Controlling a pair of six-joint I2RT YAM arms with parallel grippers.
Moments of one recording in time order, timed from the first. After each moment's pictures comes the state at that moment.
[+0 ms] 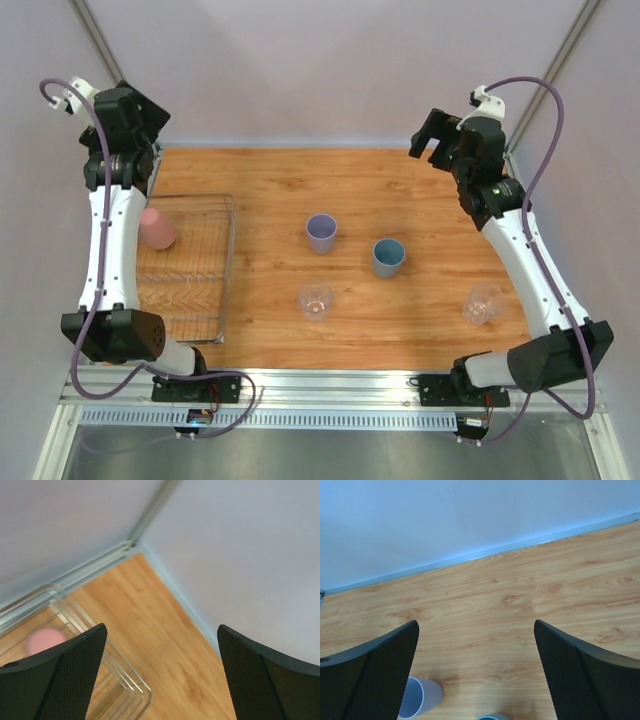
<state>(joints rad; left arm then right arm) 0.08 1.50 1.76 -0.64 -0.54 -0.76 0.24 1.39 1.49 -0.37 0.20 0.39</state>
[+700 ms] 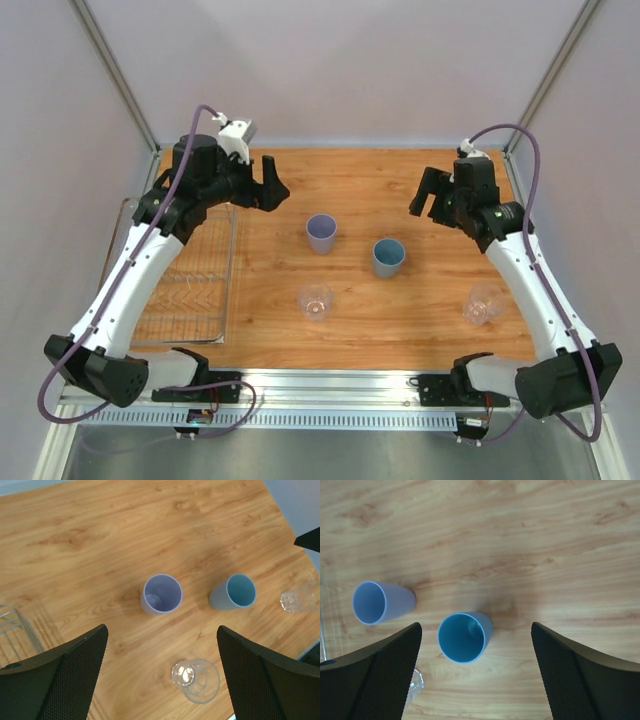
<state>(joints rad) -0.35 1.27 1.48 -0.63 0.29 -0.18 0.24 1.24 1.31 -0.73 0.09 0.46</state>
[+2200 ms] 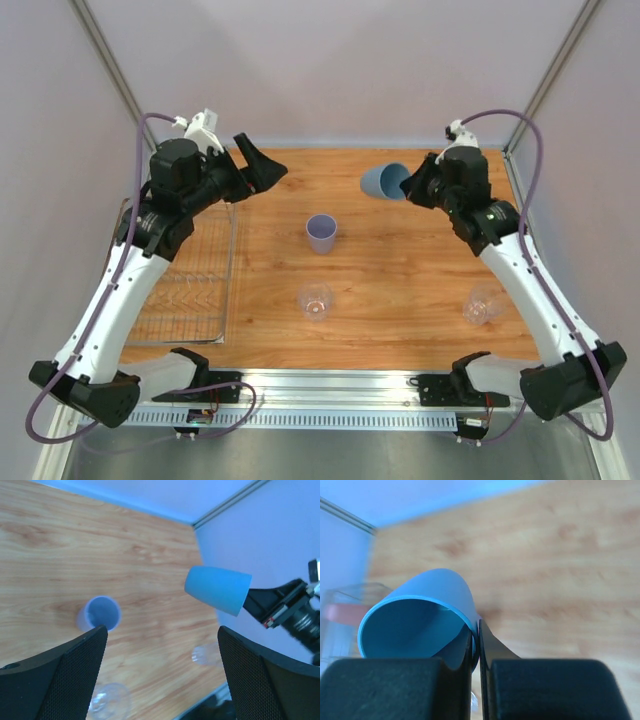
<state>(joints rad) -0.39 1.17 1.46 -0.58 0.18 -0.62 0.36 1.26 1.32 -0.57 0.07 0.55</state>
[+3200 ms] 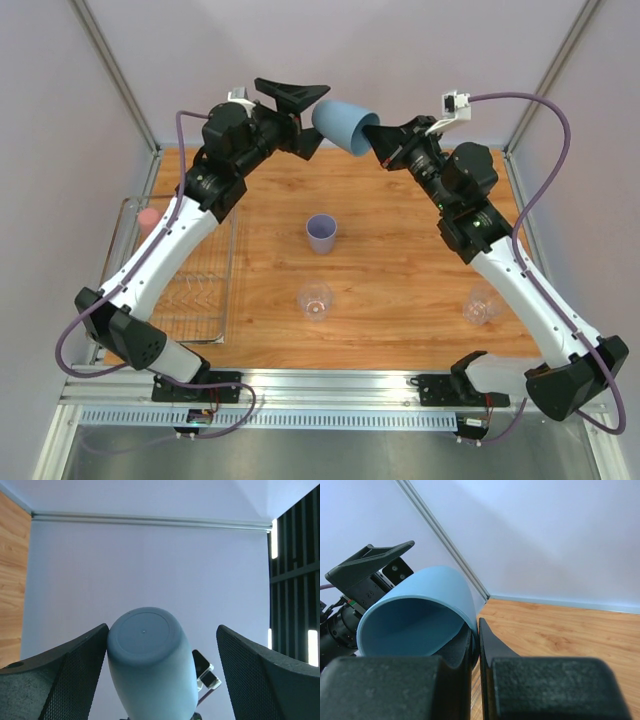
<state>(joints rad) -0.52 1.49 1.65 -0.11 0.12 -1.63 0.51 1.24 1.34 0.12 -0.05 0.58</state>
